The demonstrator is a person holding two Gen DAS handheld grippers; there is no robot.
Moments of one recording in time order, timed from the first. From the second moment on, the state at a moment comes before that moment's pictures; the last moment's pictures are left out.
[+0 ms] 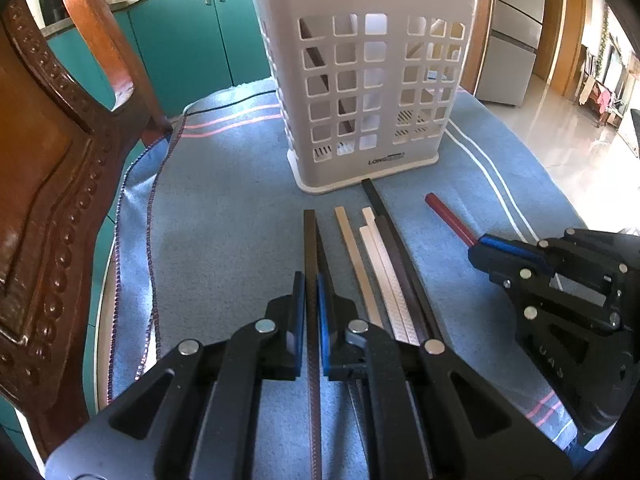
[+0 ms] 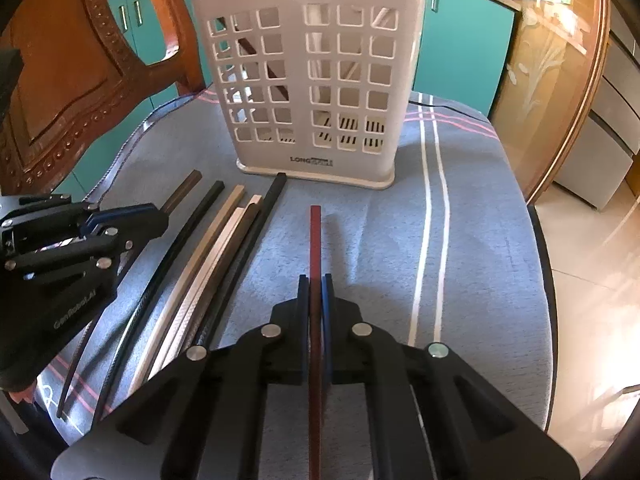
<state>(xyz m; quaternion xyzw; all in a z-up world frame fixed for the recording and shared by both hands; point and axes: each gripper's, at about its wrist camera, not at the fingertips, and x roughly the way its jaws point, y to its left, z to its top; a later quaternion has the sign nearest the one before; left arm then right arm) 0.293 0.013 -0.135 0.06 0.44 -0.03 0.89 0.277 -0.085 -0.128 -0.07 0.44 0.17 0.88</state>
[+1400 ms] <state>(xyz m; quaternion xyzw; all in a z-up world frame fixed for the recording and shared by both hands) 0.211 0.047 0.042 -0.05 0.27 -0.08 0.96 0.233 -0.158 0.050 0.04 0.32 0.24 0.92</state>
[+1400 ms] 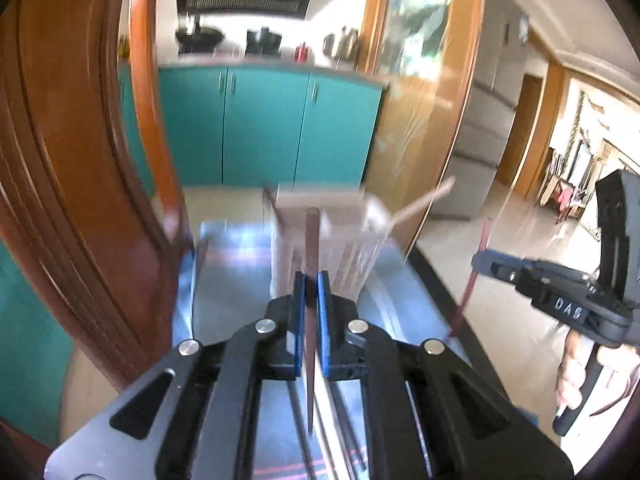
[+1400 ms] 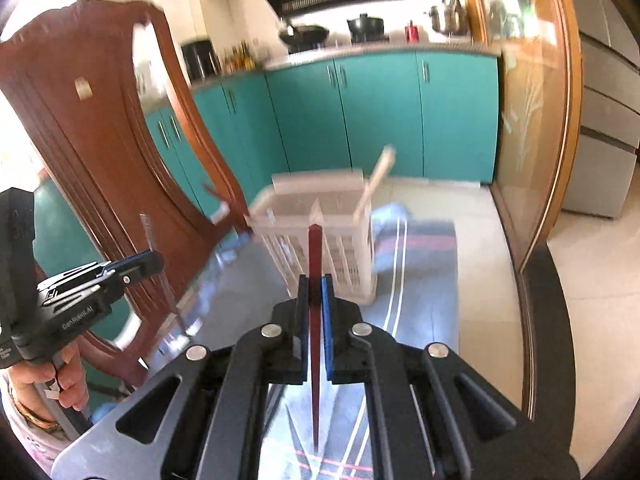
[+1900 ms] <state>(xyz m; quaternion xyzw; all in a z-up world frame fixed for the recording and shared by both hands) 0.298 0.033 0.137 -0.04 0.13 -0.03 0.99 0.286 -0.166 0.174 0.10 0.10 0.19 0.97</state>
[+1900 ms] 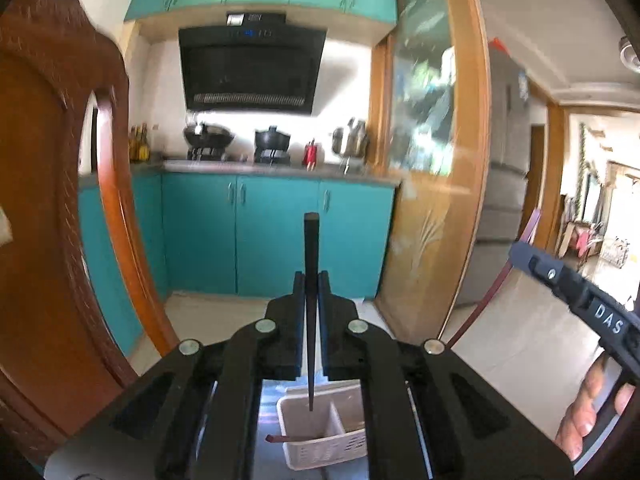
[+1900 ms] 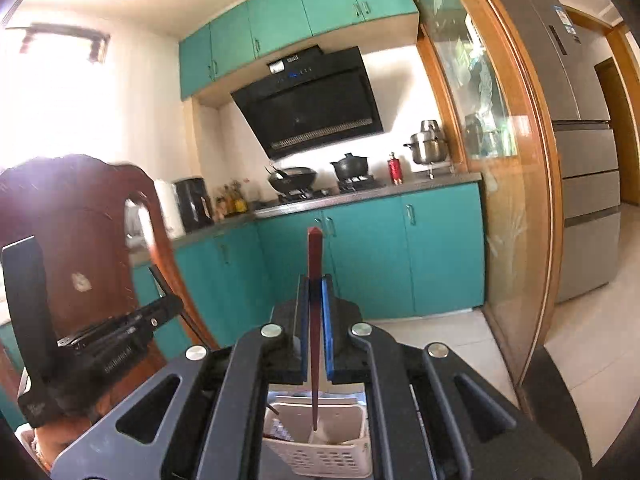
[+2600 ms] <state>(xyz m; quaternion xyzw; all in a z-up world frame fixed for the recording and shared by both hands) 0.263 0.041 0.072 -0.05 0.17 -0.02 0.98 0.267 -0.174 0.086 0.08 0.16 0.16 0.97</state>
